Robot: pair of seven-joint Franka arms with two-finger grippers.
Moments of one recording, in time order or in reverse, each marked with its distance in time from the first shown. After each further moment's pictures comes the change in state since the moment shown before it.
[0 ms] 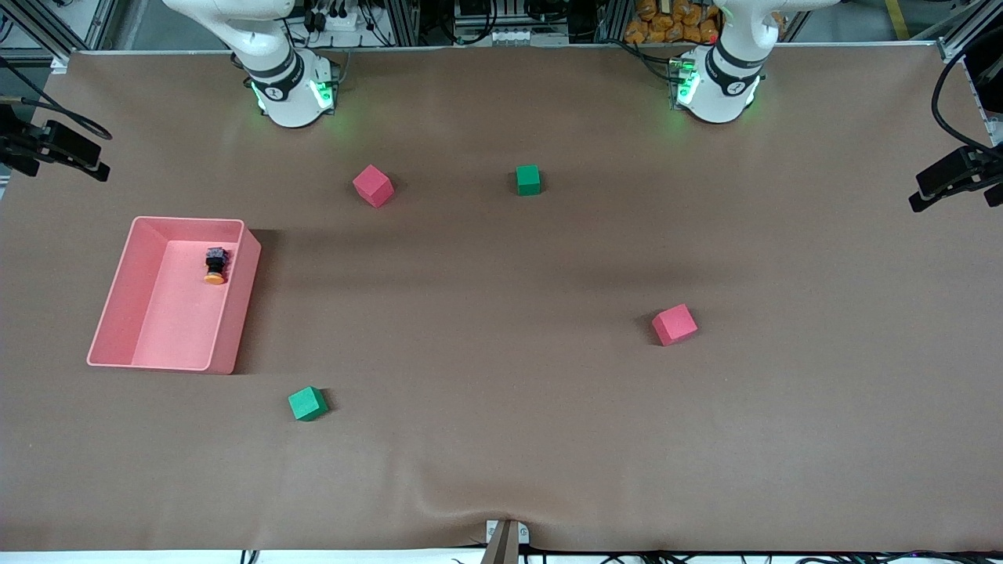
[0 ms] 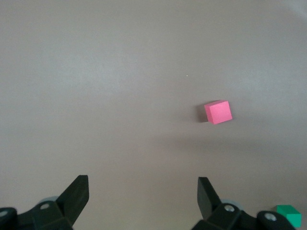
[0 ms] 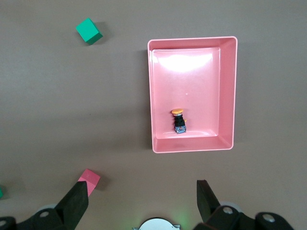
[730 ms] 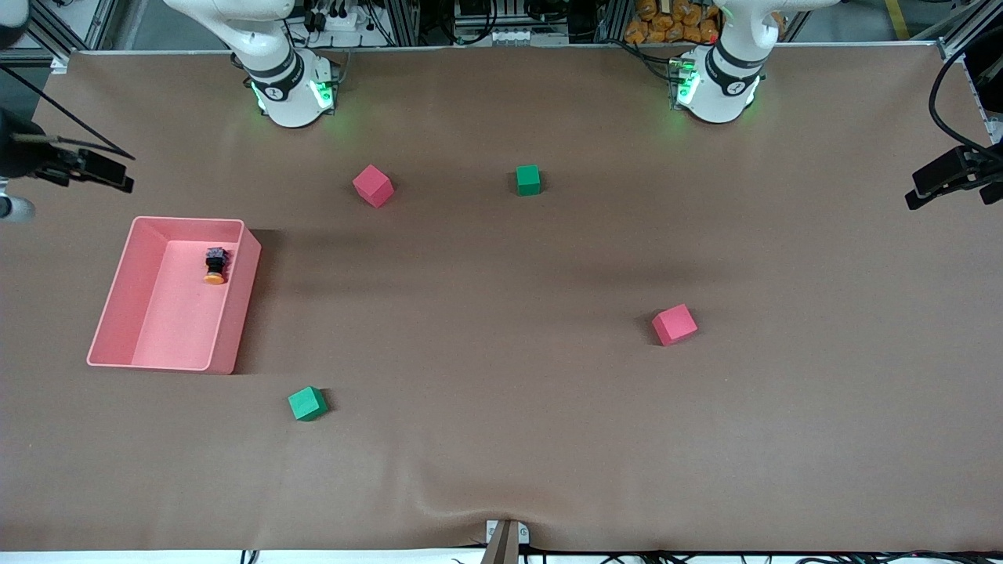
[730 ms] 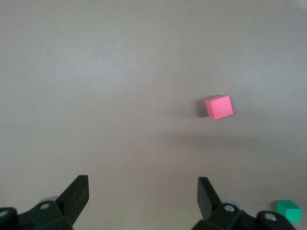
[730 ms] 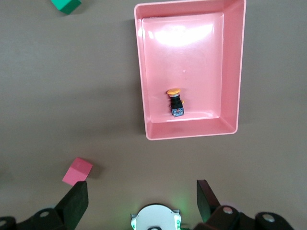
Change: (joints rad) left arm 0.000 0.002 0.000 -0.002 0.000 -0.020 0.000; right arm -0.033 0.015 -0.007 -0.163 -0.004 0.052 -0.004
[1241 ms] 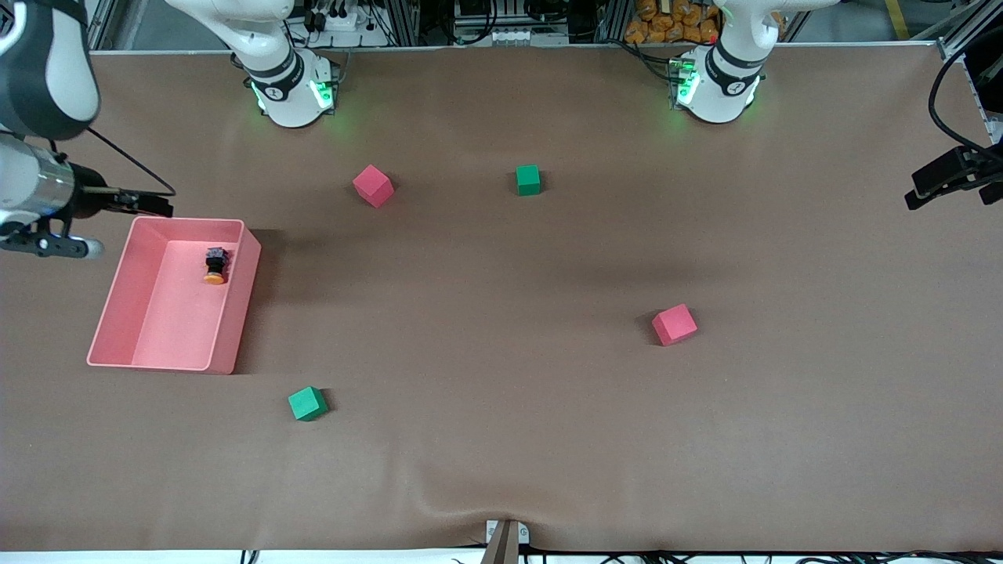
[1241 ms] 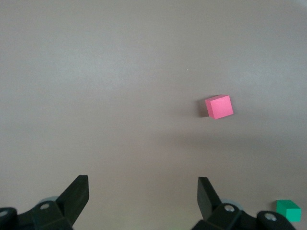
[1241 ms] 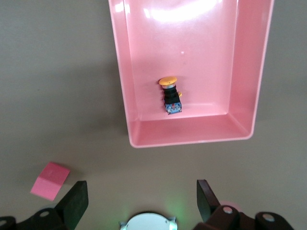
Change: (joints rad) left arm 0.000 0.000 0.000 0.000 0.000 0.000 0.000; right arm -0.049 0.029 -0.001 -0.280 -0.013 0.224 -0.047
